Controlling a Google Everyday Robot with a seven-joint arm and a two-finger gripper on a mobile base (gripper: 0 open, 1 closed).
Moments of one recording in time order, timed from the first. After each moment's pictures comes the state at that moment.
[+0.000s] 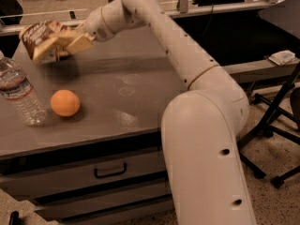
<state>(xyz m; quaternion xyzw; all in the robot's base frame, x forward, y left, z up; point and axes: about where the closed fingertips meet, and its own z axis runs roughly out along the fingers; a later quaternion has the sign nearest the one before) 0.740 0.235 0.916 -0.64 0.55 0.31 0.43</state>
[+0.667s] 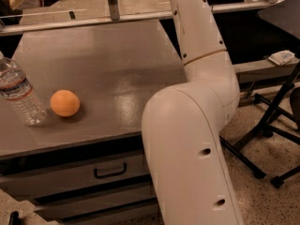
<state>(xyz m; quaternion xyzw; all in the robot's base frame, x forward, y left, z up) 0.687 0.200 1.095 -0.70 0.41 0.27 0.51</state>
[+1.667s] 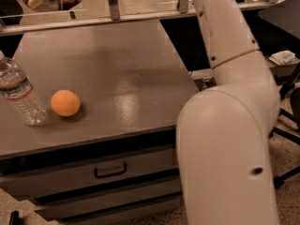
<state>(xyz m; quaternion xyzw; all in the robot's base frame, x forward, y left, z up) 0.689 0.158 1.086 -0.67 0.47 0.27 0.50</state>
